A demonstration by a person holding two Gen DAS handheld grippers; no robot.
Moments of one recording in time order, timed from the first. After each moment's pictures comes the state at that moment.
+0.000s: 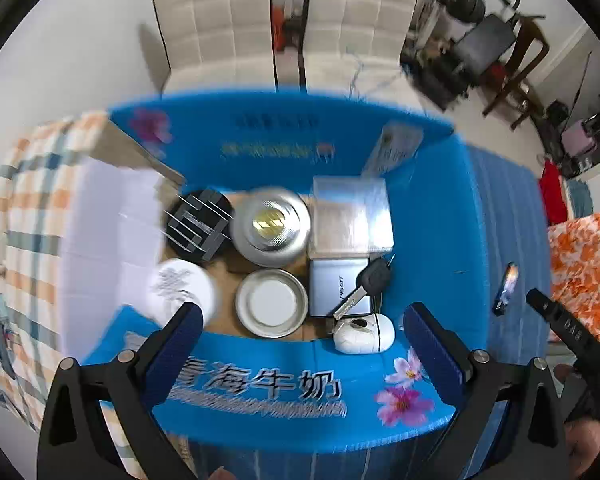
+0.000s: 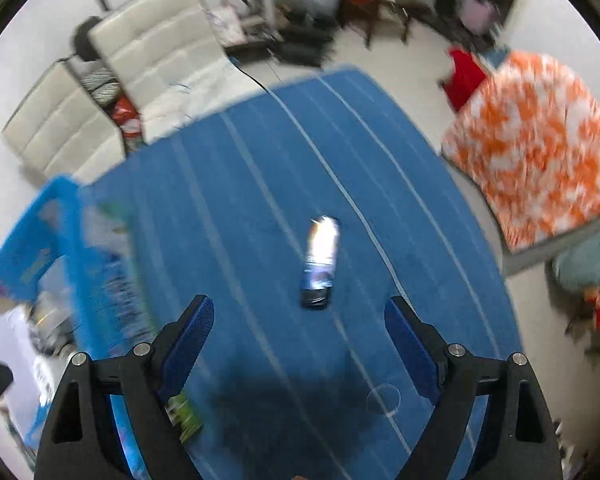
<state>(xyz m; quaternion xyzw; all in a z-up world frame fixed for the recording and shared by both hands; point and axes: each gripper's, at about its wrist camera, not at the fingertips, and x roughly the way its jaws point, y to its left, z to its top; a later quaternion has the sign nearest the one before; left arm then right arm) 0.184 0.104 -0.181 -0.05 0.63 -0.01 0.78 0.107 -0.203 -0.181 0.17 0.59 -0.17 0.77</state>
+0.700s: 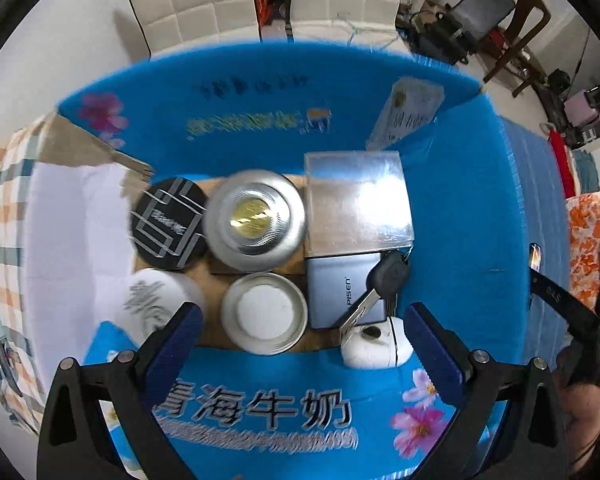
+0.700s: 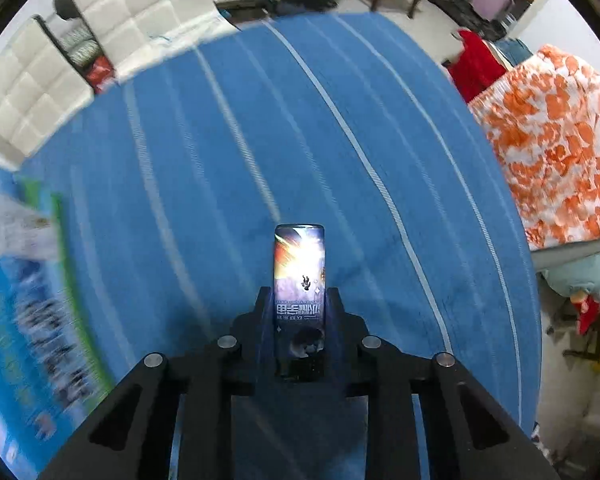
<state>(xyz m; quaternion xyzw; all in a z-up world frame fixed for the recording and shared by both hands) 0.198 0.103 -0.195 -0.03 0.65 -0.03 0.76 0.138 -0.188 -0.229 0.13 0.63 -0.15 0.75</state>
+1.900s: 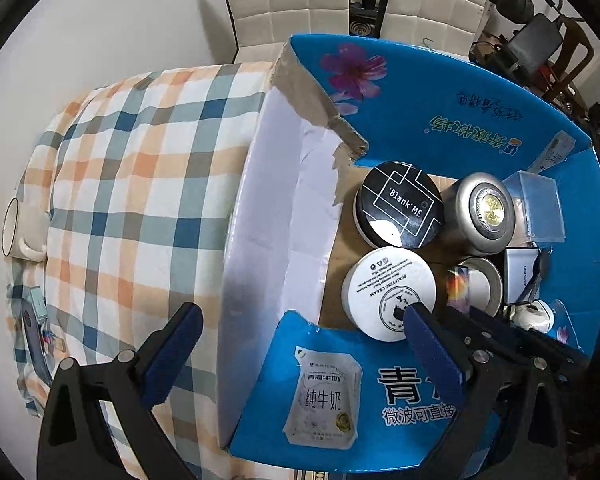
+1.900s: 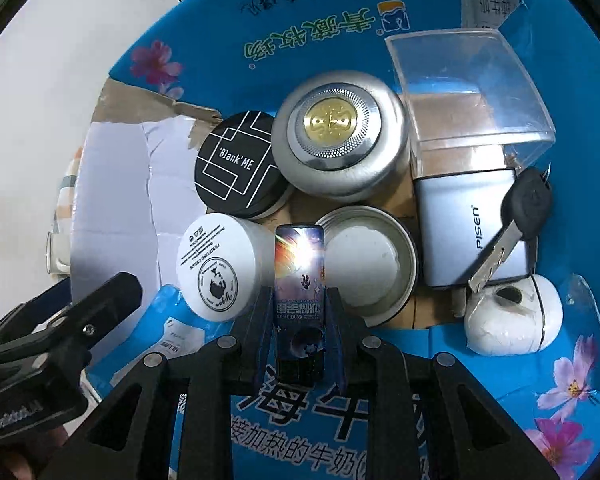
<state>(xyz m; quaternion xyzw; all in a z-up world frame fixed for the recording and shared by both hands) 0.161 0.257 -0.208 -0.02 0.63 0.06 0.77 0.121 0.102 -0.237 0.15 0.66 0.14 0.73</state>
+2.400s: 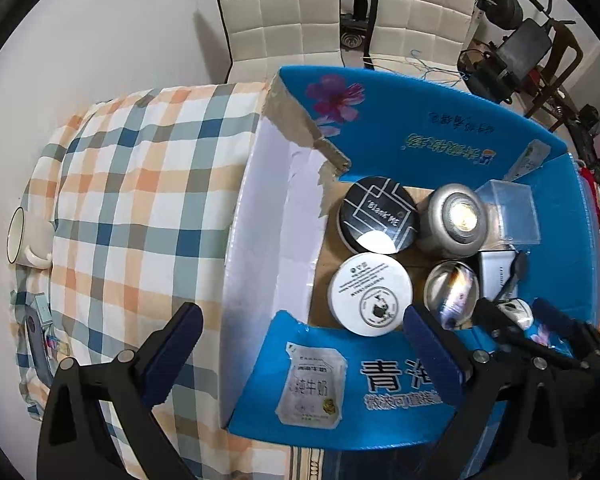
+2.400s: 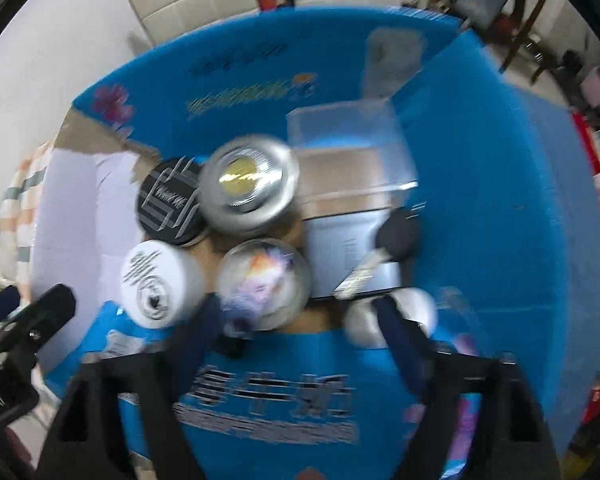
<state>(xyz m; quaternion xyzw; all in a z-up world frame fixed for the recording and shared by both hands) 0.156 0.248 -0.182 -0.02 0.61 0.05 0.79 0.113 0.096 -0.197 0.06 0.62 0.02 0.78</state>
